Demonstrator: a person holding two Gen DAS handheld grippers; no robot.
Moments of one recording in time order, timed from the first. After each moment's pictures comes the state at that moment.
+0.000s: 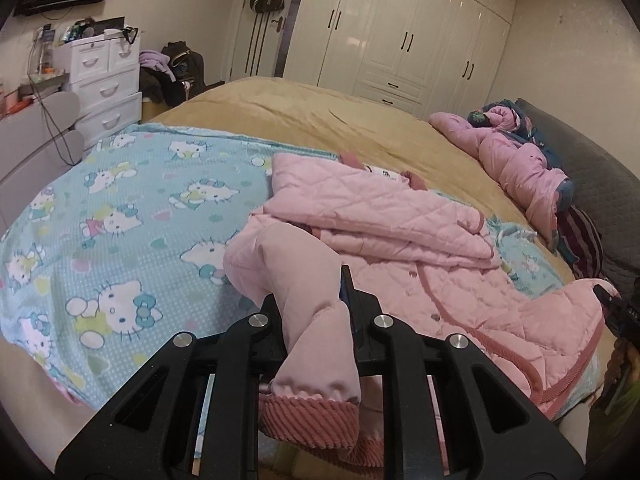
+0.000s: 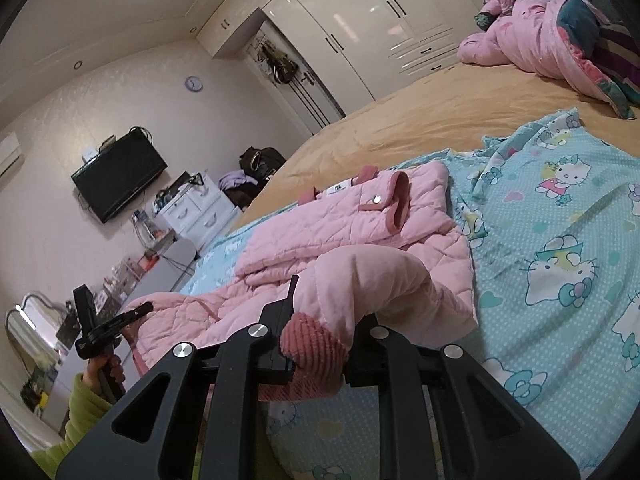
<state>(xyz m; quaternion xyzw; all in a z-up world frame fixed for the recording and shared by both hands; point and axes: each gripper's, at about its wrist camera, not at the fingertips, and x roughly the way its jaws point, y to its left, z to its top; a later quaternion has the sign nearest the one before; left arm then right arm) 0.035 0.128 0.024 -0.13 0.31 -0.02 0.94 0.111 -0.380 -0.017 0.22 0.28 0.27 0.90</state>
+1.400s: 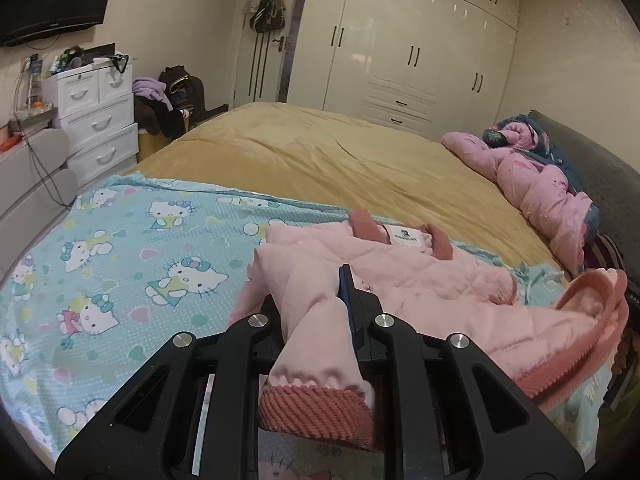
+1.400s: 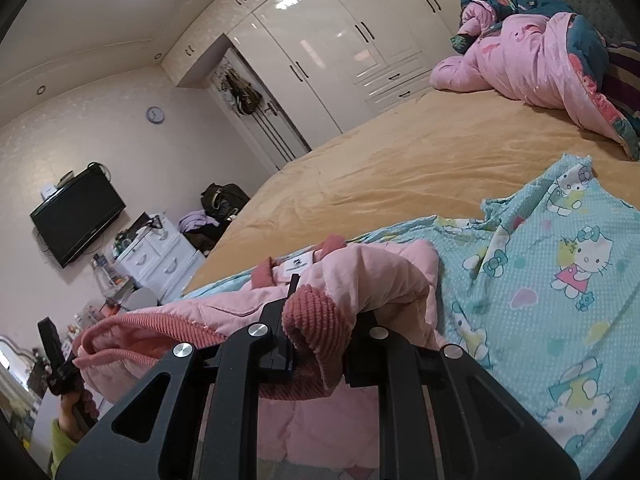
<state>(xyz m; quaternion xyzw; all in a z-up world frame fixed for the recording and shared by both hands) 0.174 0.134 0.052 -0.11 0.28 0.01 0.95 0.284 -0.364 0.007 0.22 0.25 0.19 0.92</state>
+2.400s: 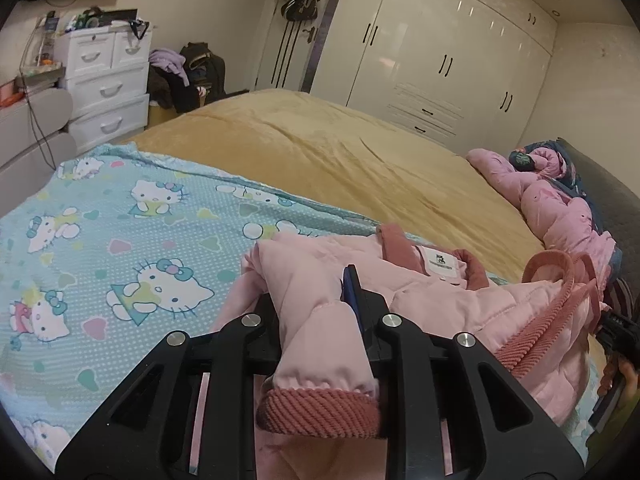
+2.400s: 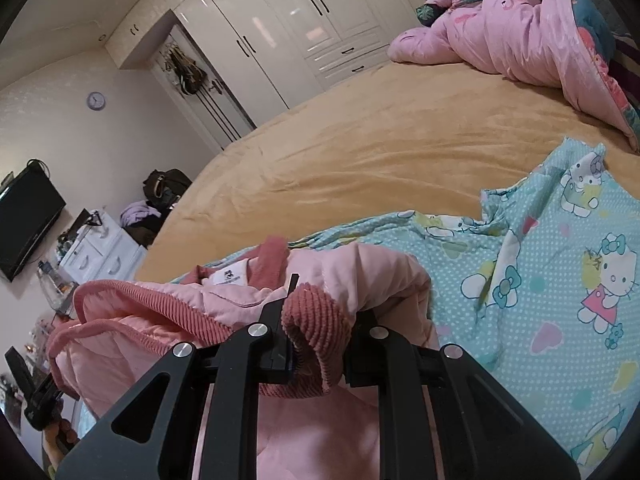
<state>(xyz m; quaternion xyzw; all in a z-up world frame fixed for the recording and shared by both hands) 0.266 0.160 -0.001 -0.17 0.29 0.03 0.94 0.413 -0.332 -0.041 0.21 0.32 0.11 0.92</state>
